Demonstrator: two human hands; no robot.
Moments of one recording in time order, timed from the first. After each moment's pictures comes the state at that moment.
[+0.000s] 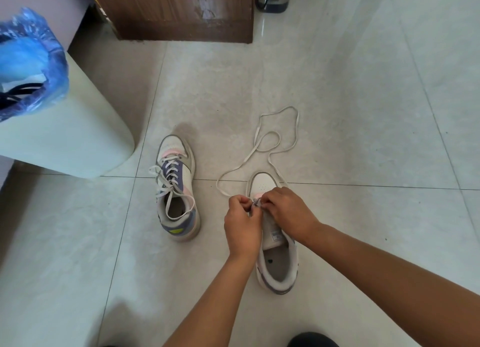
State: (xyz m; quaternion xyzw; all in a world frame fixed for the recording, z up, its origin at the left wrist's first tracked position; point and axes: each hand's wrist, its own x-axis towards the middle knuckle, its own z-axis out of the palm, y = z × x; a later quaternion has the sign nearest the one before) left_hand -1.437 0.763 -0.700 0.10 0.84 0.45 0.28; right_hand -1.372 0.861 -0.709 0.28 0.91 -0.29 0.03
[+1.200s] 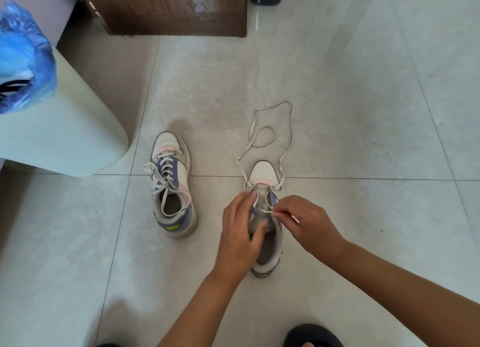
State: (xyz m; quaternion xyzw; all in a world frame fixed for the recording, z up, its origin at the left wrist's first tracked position) left_hand -1.435 0.726 -0.693 0.41 0.79 0.41 0.21; right_hand -1.325 0.846 -0.683 0.21 0.91 -0.30 -0.18
